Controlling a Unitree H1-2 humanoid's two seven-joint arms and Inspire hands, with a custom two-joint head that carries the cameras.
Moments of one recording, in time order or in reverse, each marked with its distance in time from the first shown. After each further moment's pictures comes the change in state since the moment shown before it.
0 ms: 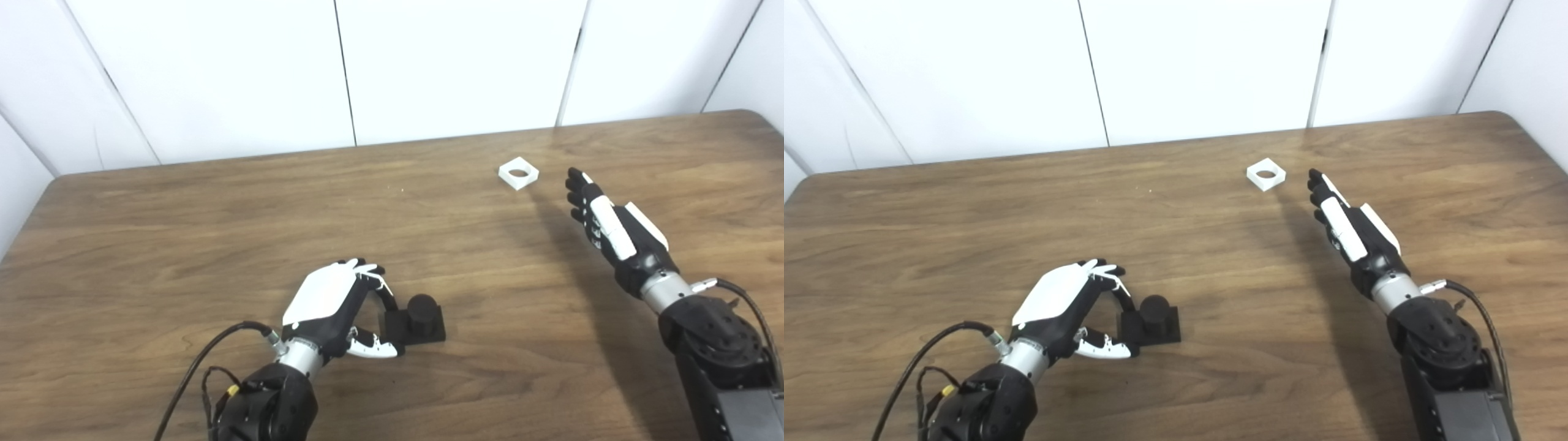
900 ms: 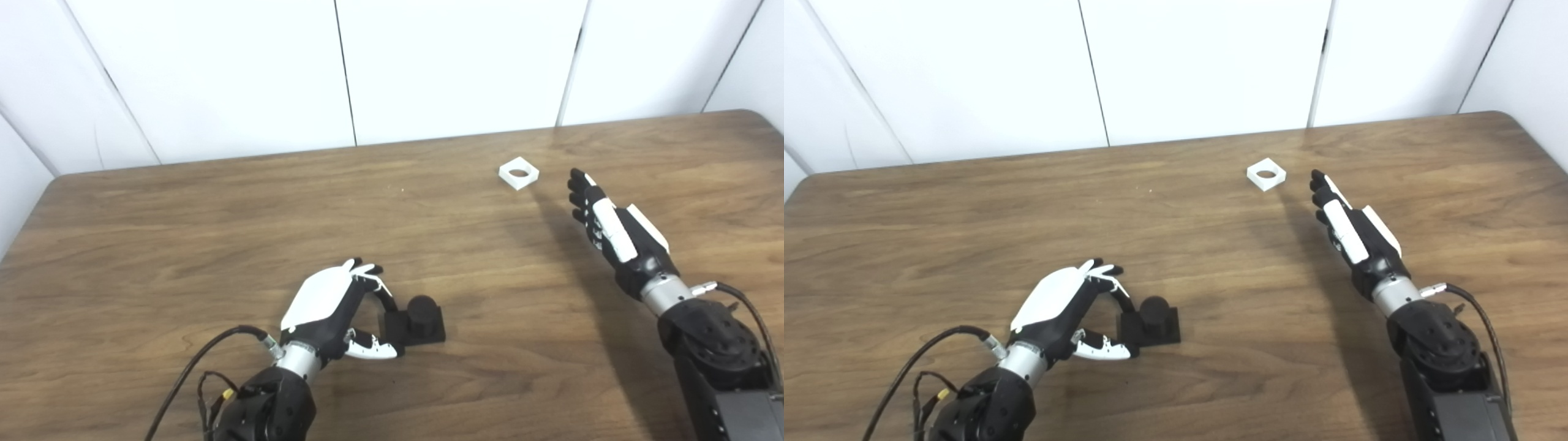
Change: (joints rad) left arm 0.012 -0.006 0.010 0.000 -0.038 0.002 0.023; right arm 0.008 0.012 -0.015 0.033 0.016 -0.046 -0.005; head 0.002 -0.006
